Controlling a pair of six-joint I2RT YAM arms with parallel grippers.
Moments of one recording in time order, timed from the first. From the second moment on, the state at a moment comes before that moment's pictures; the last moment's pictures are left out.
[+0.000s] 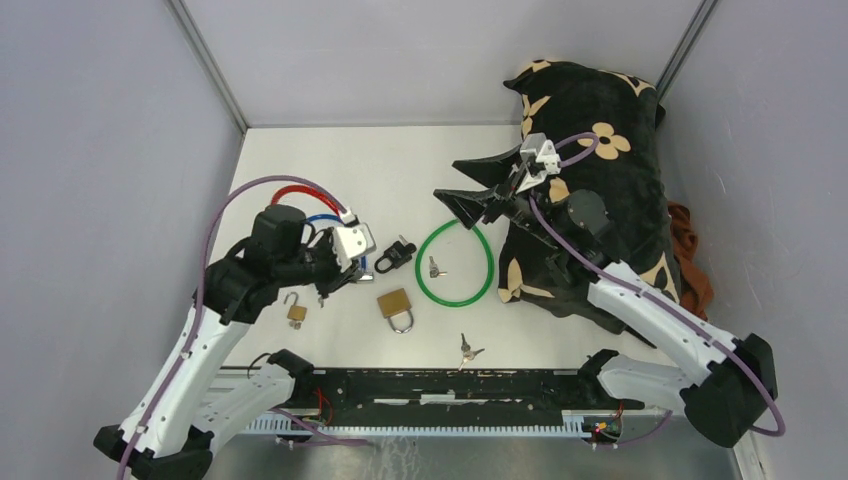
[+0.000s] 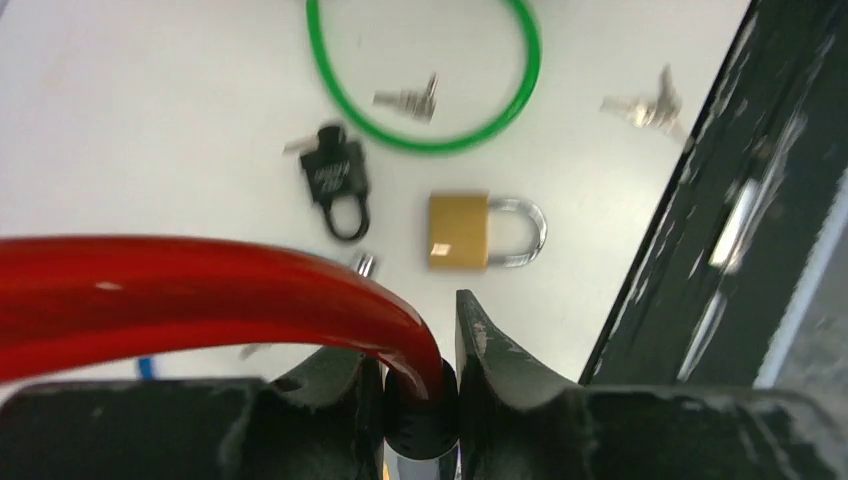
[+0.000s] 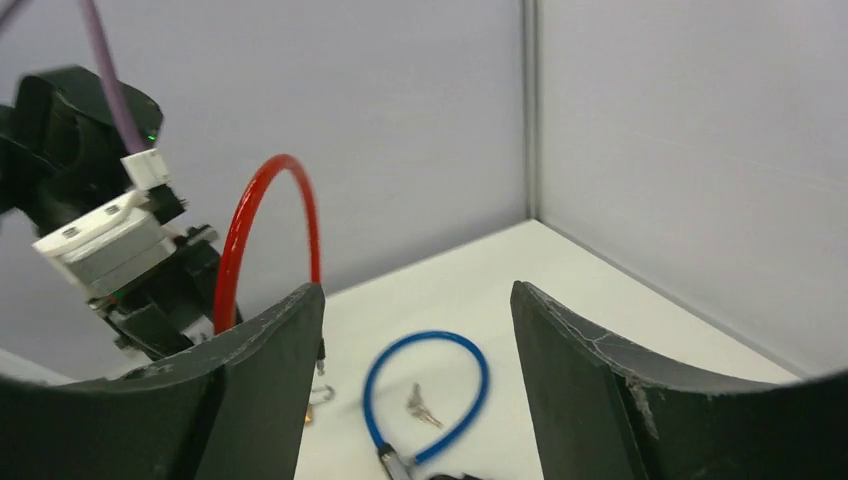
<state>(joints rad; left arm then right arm) -0.48 0.82 1.07 -0.88 0.49 0.45 0.66 1.16 0.87 0.73 -0.40 0.35</state>
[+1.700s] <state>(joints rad) -0.48 0.53 1.07 -0.55 0.06 0.40 0.65 1.51 0.72 0.83 -0.46 0.01</state>
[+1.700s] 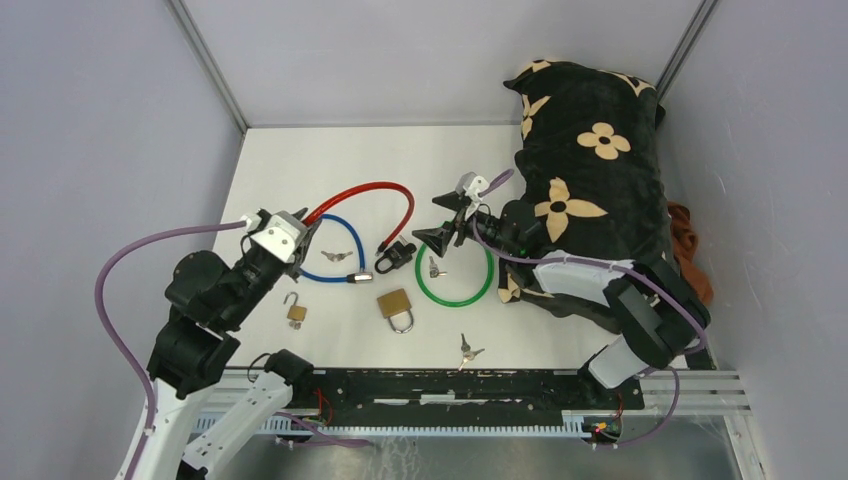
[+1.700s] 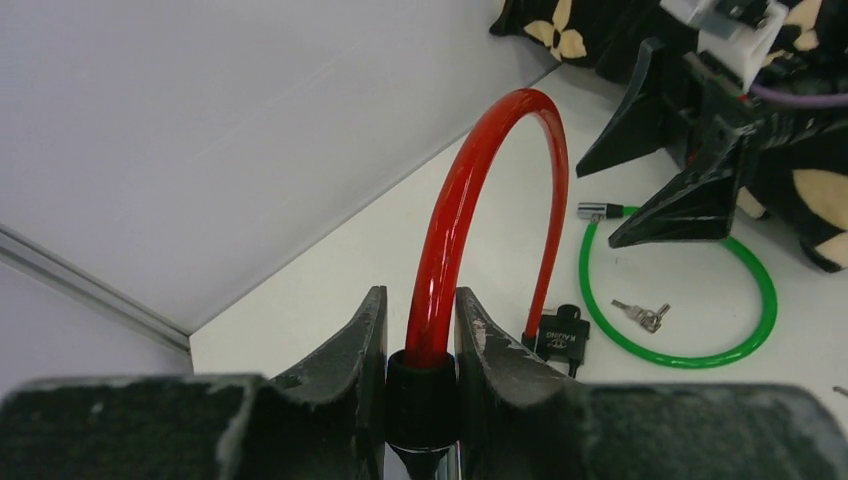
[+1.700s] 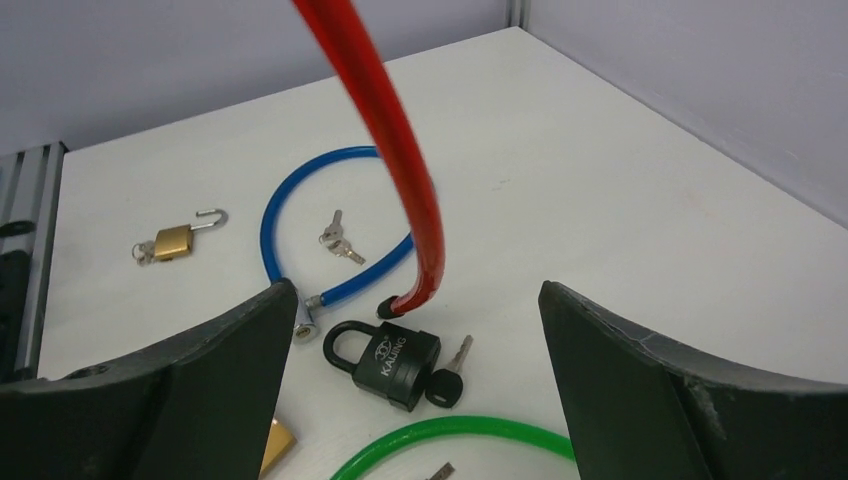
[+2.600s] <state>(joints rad) -0.48 0.43 0.98 -0.44 0.07 0.18 0.71 2.05 1.10 1.13 -0.29 0.34</state>
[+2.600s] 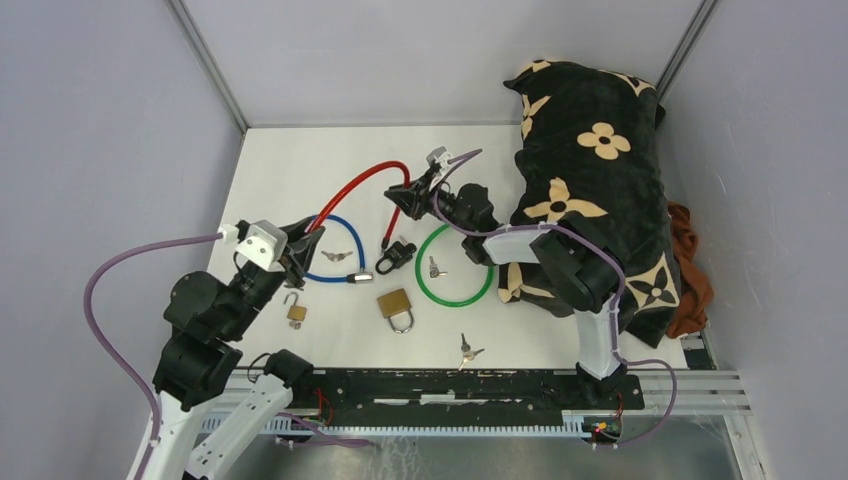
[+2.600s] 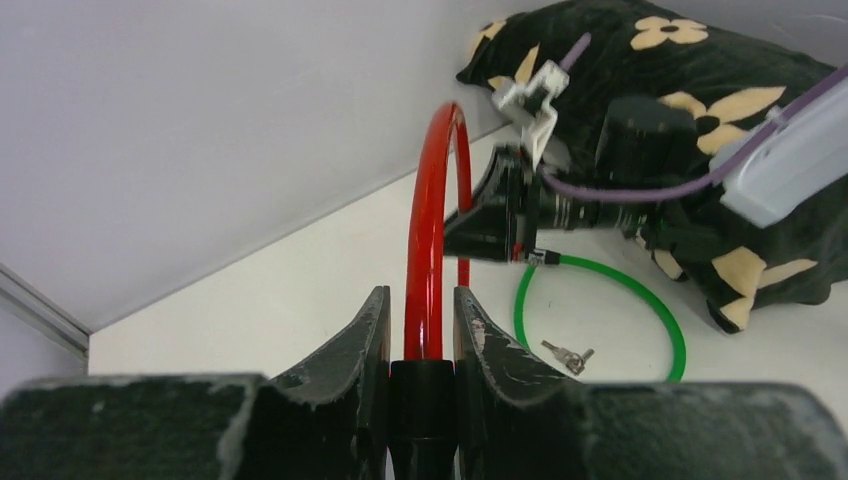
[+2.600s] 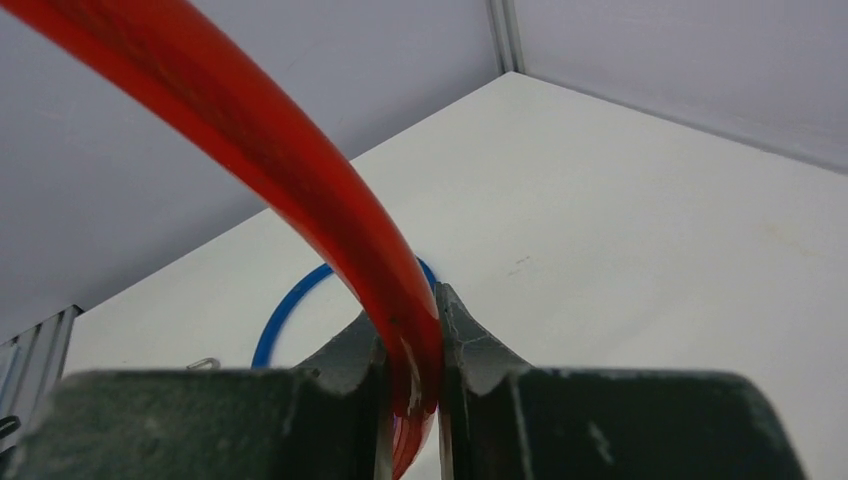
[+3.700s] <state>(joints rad) -0.48 0.48 0.48 -0.06 0.52 -0.05 0.73 1.30 1.30 -0.15 -0.36 -0.43</state>
